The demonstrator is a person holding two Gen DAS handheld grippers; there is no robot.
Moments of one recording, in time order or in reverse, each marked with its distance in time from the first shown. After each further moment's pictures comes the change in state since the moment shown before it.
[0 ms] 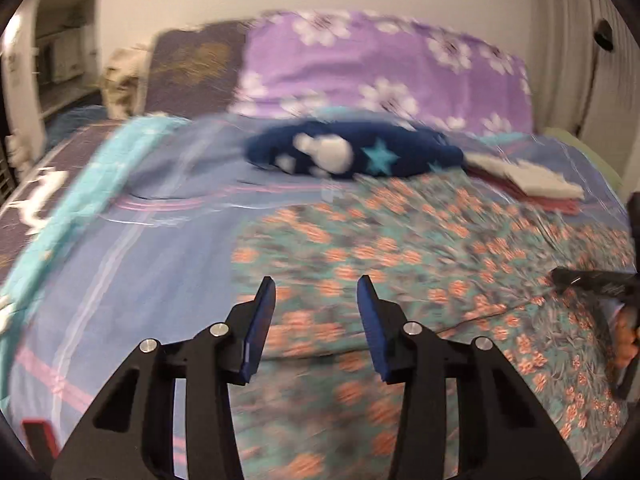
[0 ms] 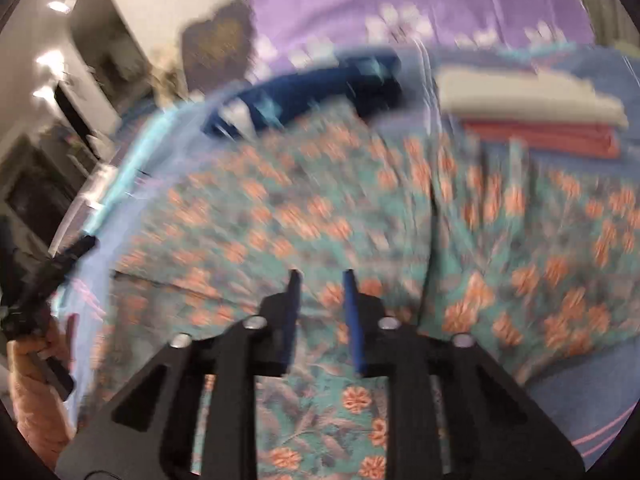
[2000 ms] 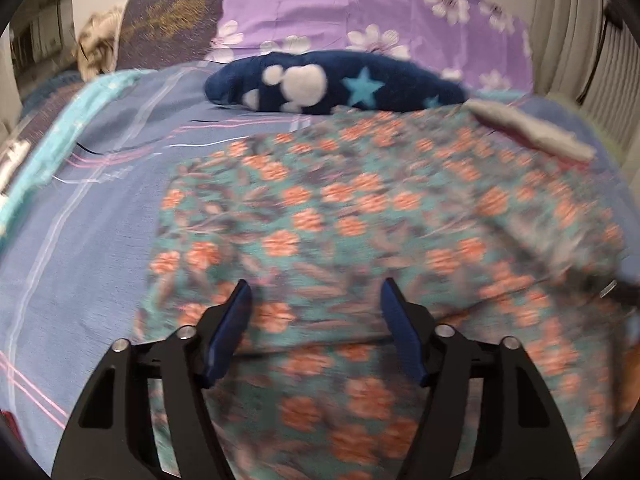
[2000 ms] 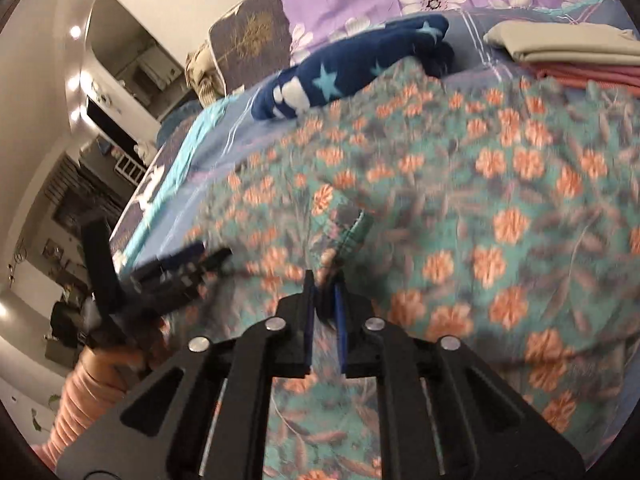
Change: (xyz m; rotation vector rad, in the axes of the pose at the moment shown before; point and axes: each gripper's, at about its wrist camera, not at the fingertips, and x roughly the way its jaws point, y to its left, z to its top) left arm 0.045 -0.021 -0.013 -0.024 0.122 -0.056; right arm -0.008 0.031 -0.017 -0.004 -0.025 0.317
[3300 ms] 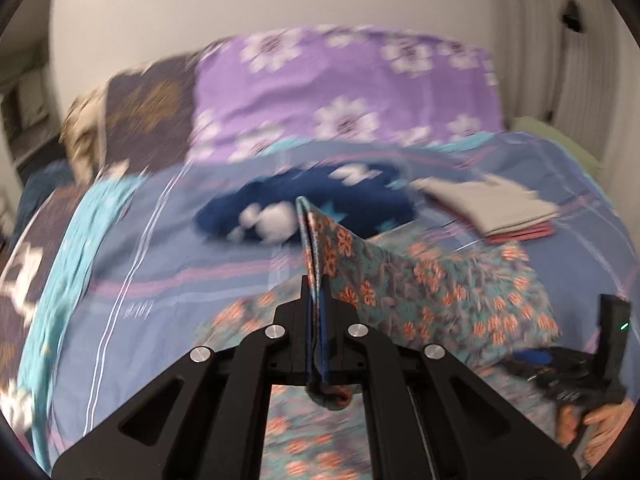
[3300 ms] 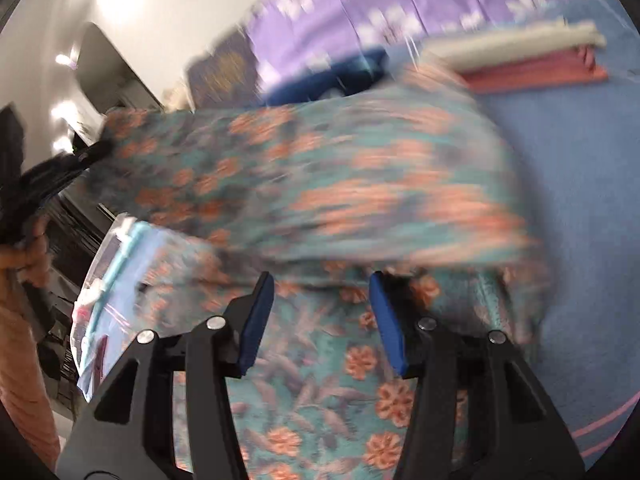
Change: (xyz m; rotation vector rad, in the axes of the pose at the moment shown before) left arm -0.068 -0.031 0.097 0.132 -0.149 0.074; right arm -0.029 -0.049 -0.018 0.103 -0.126 -0.074
